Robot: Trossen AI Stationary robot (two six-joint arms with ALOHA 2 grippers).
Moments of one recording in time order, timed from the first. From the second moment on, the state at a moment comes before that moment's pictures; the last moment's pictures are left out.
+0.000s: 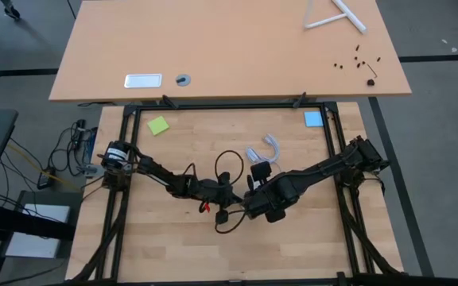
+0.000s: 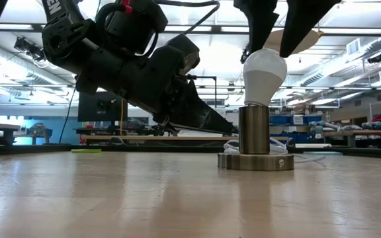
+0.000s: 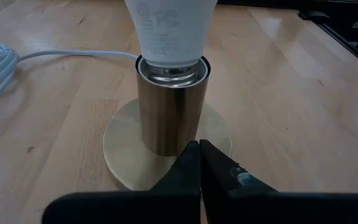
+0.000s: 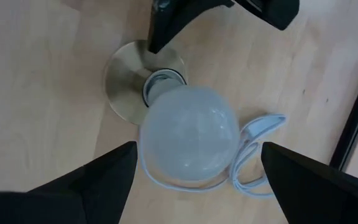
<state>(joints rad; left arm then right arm) -0.19 1.95 0.82 0.73 -0.09 -0.14 0.38 1.86 1.71 -1.33 0.37 0.05</state>
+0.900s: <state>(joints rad) -0.19 1.95 0.82 0.73 -0.07 -0.14 0.33 1.86 1.59 -1.21 0.24 -0.12</state>
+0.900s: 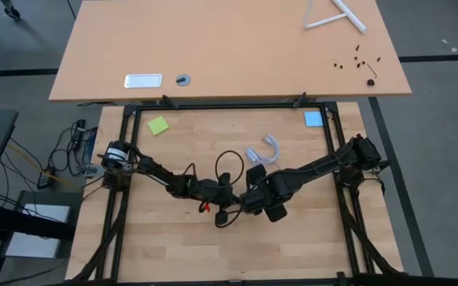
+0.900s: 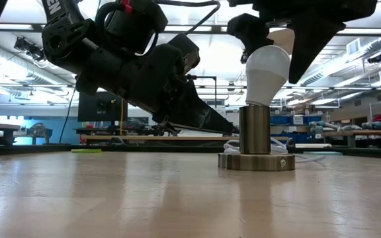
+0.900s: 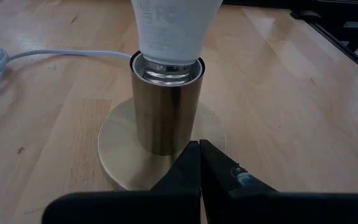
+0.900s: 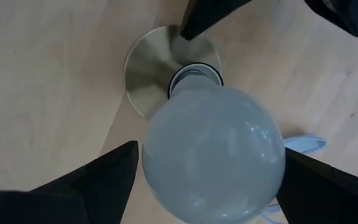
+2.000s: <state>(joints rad) -0.19 1.95 0.82 0.74 -0.07 -0.14 0.31 1.84 1.62 -1.21 0.24 -0.05</state>
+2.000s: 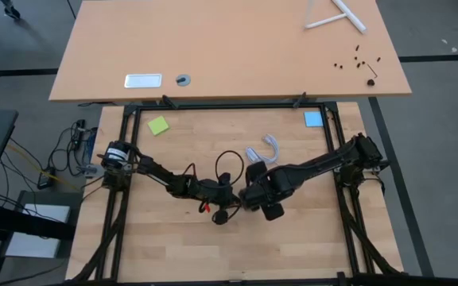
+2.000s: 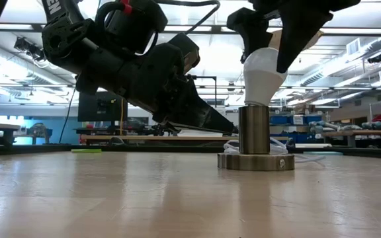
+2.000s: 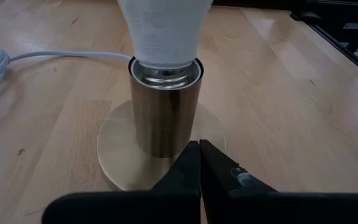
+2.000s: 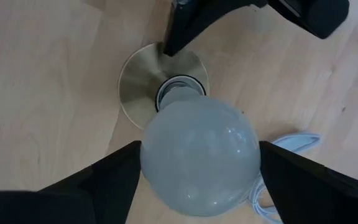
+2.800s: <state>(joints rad) -0.19 1.95 0.82 0.77 -0.08 -0.14 0.26 1.84 1.62 -1.21 0.18 0.06</state>
